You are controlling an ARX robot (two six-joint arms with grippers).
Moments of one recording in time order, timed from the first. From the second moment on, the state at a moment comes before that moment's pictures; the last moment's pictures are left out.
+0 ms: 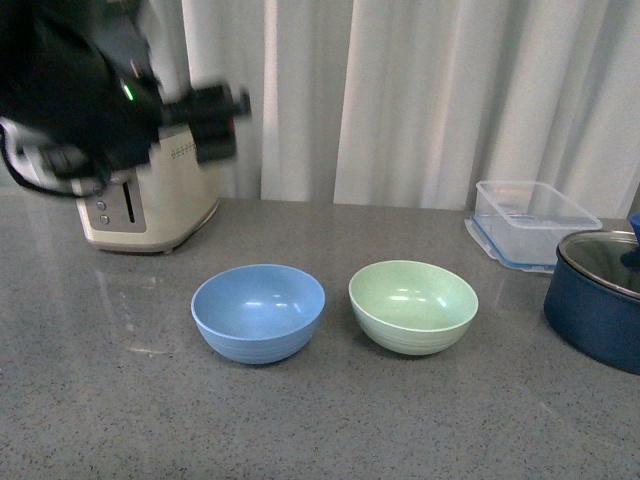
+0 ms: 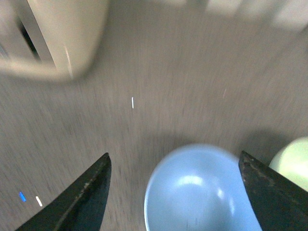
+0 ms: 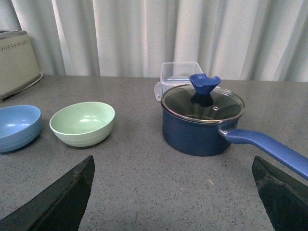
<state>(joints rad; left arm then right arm) -0.23 1.69 1.20 0.22 -0.20 -0.18 0.00 0.00 0.01 0.00 0.00 0.00</state>
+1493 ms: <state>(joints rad) 0.00 0.62 0.02 0.61 0.00 -0.01 0.00 0.00 0.01 0.00 0.00 0.00</state>
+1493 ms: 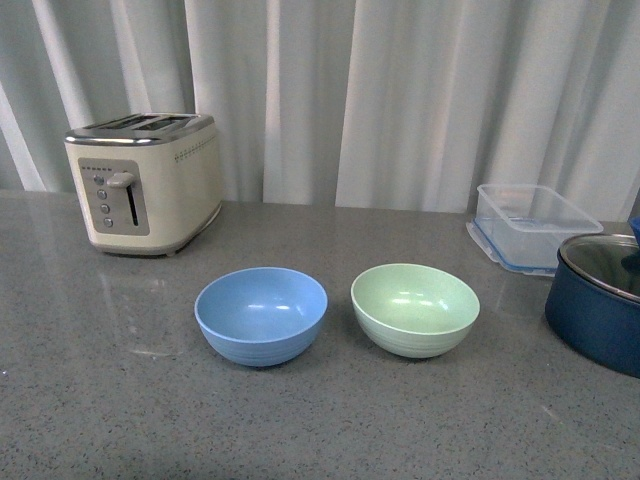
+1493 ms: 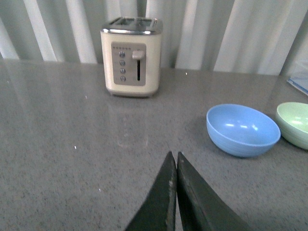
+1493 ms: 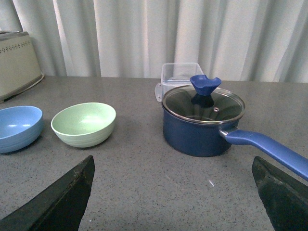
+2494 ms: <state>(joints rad) 0.00 0.12 0.02 0.11 0.00 -0.01 0.00 0.00 0.01 0.00 0.00 0.00</state>
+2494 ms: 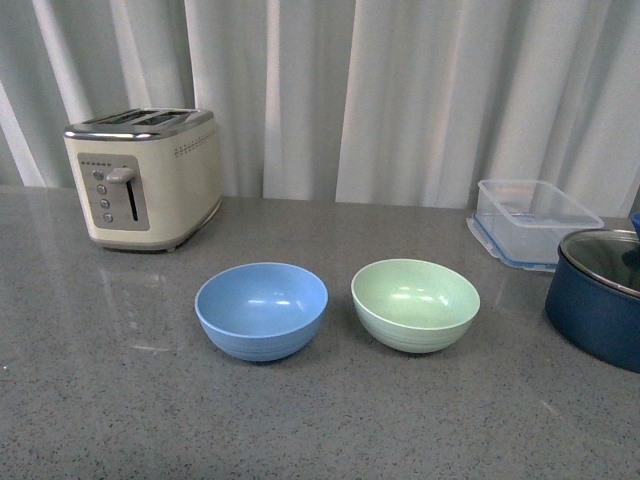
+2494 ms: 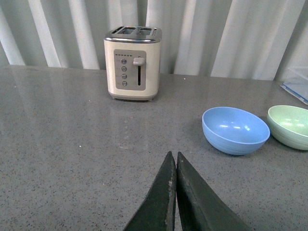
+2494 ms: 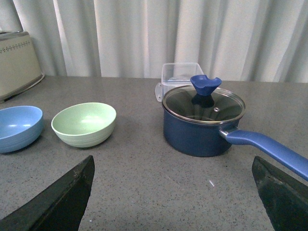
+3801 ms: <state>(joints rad) 0.00 0.00 0.02 0.00 0.00 -0.01 0.26 0.92 0.97 -0.41 -0.07 0.09</state>
